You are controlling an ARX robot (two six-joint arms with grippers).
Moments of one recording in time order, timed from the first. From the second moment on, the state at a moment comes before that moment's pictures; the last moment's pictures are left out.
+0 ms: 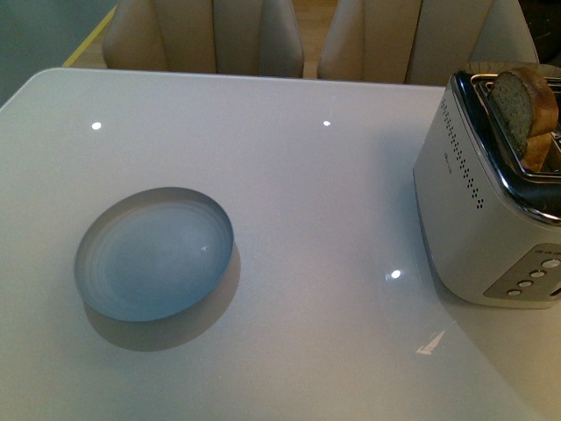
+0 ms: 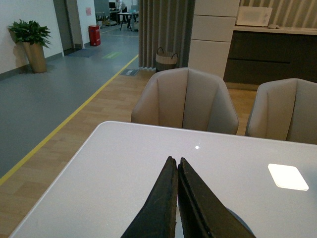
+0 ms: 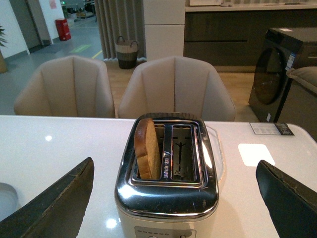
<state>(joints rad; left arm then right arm) 0.00 0.26 0.01 0.26 0.00 -0.01 0.00 0.01 0.02 0.00 0.00 0.00</state>
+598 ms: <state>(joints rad) 0.00 0.01 0.01 0.00 0.00 -0.01 0.00 0.01 0.02 0.00 0.00 0.00</state>
